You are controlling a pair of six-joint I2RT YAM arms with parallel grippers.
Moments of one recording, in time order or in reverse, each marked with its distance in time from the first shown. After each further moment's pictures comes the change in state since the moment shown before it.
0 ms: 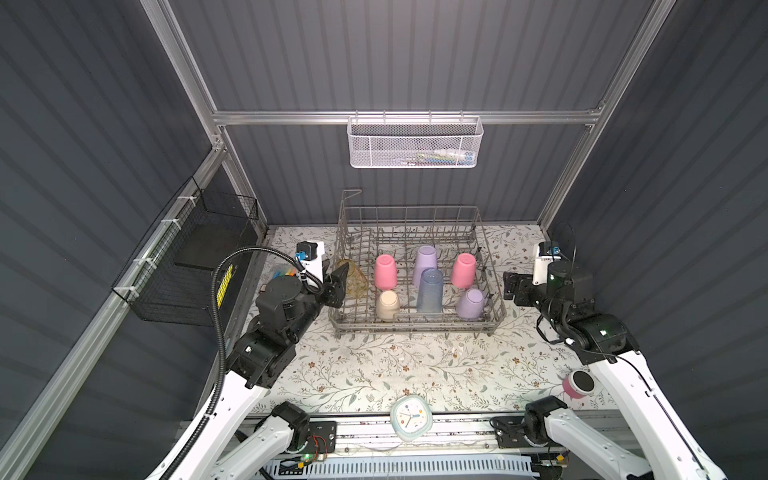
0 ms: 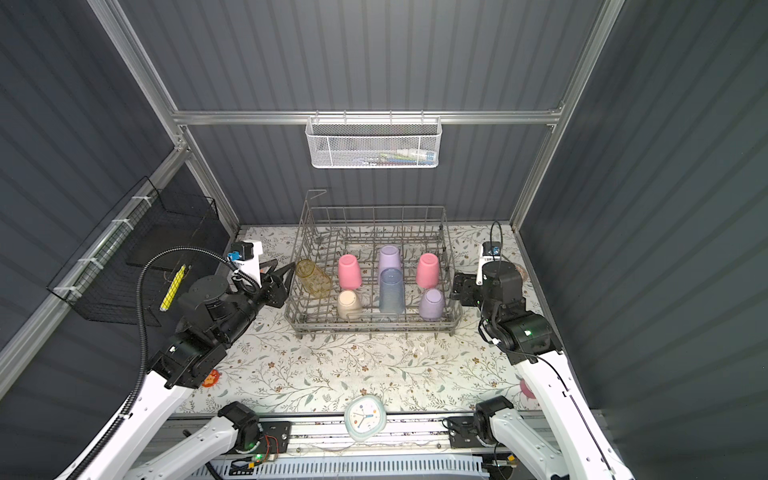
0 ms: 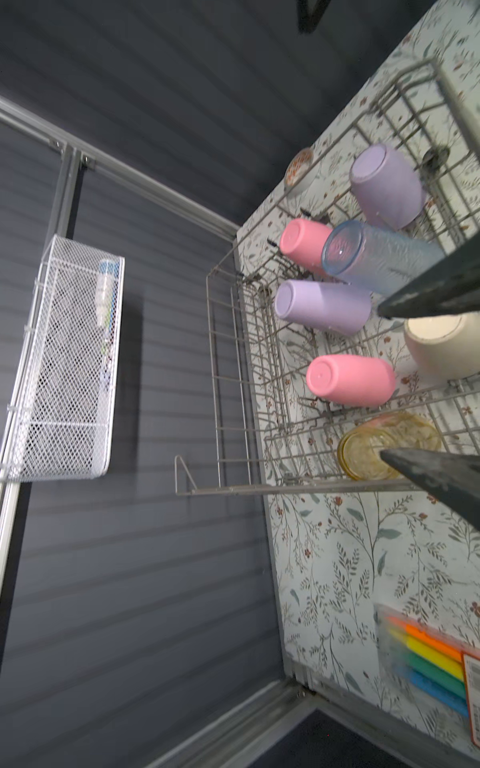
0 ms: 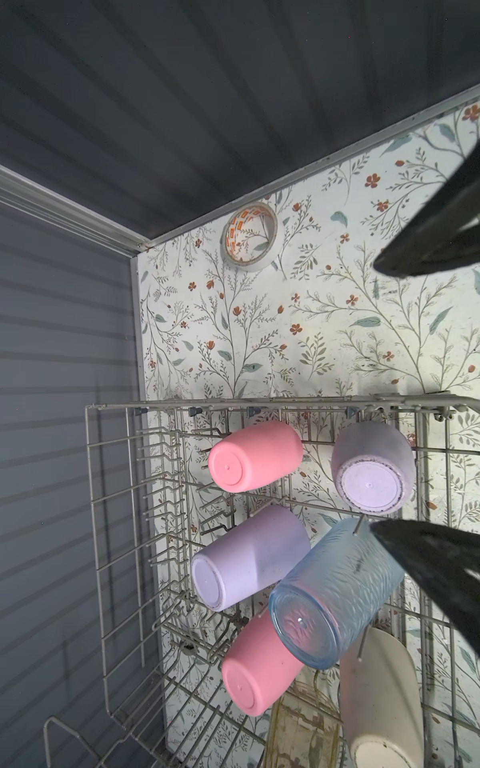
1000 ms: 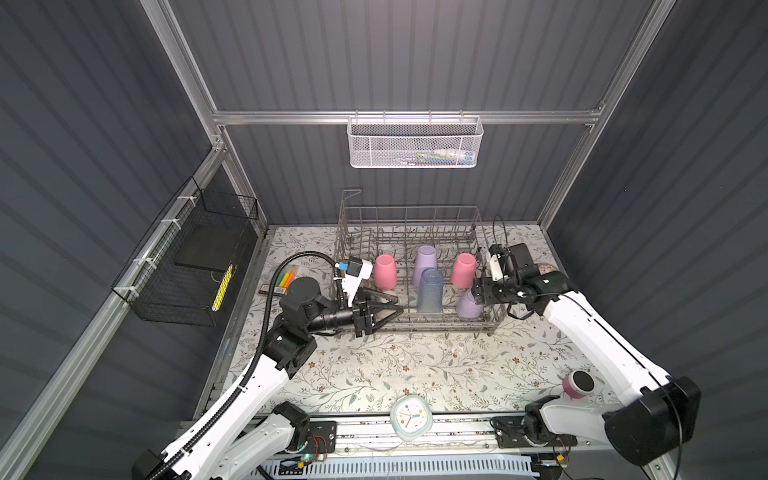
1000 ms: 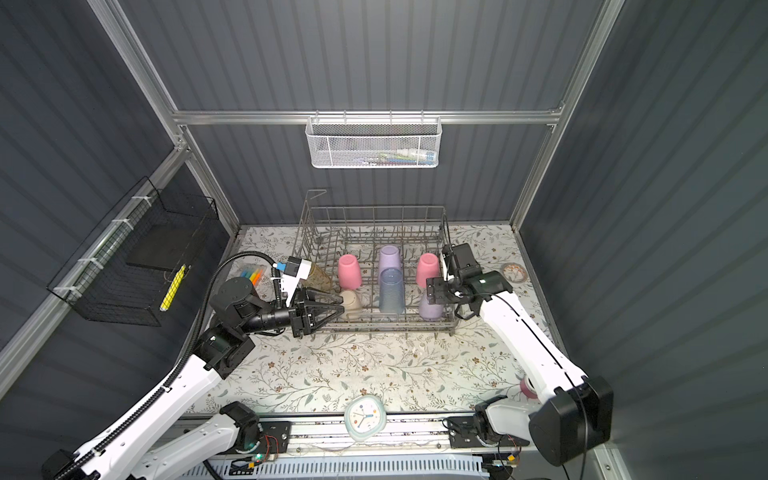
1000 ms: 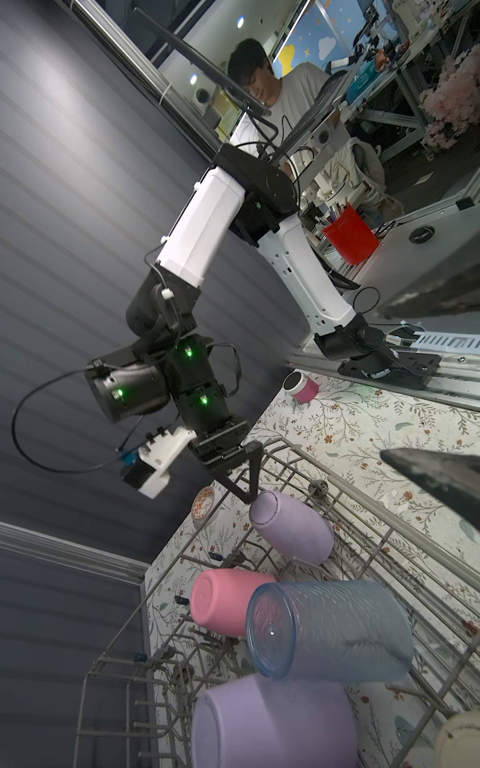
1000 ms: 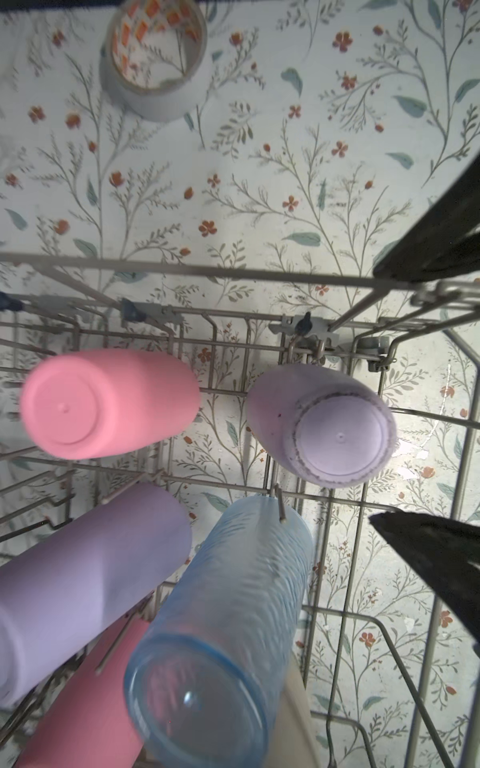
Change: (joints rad) left arm -0.060 0.065 -0.188 0.359 0.998 -0.348; right arm 0.072 0.345 0.136 -0.163 -0.139 0.032
